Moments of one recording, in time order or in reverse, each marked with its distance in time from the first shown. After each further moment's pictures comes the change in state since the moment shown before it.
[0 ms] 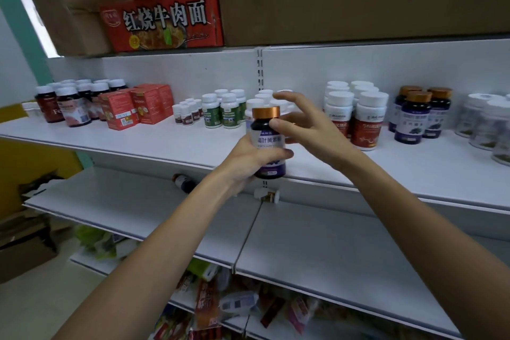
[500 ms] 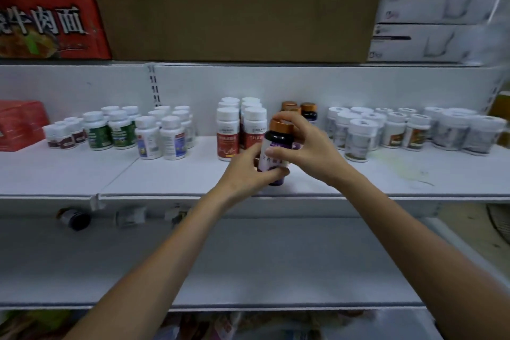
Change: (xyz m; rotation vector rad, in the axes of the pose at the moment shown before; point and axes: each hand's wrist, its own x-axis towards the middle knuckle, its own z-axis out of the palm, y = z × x) left_hand 0.039 -0.015 0.146 0.392 -0.190 0.256; right_hand -0.092 0.016 -0.127 -0.432 0.304 0.051
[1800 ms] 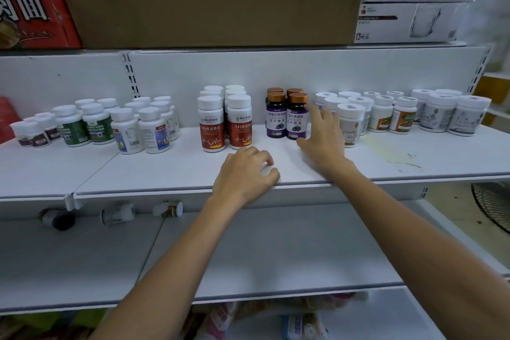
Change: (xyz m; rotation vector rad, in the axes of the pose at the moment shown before) left_hand 0.006 -0.014 0.031 0.708 0.012 0.113; right_hand 0.016 0.089 -0.009 -0.652 0.334 0.292
